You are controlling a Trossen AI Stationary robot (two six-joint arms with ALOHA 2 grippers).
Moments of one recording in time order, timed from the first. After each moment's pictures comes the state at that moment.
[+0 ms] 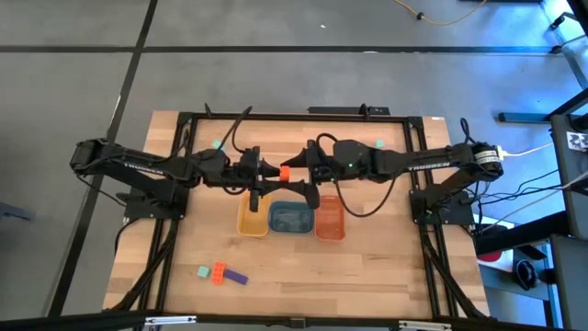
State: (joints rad) left arm -0.06 1.16 0.78 0.37 -0.12 -0.28; right arm 0.02 1.54 1.22 0.14 -0.02 0.21
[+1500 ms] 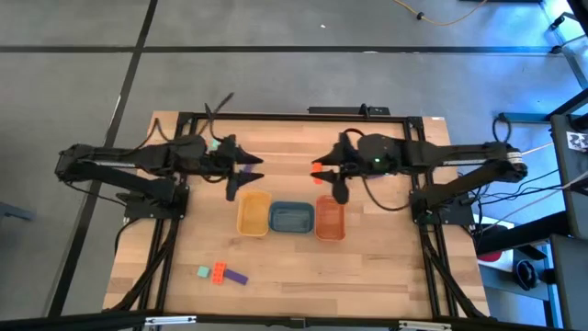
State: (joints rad) left arm 0.02 0.89 0.82 -0.11 -0.10 -0.24; right arm 0.04 1.29 1.22 -0.36 0.12 0.17
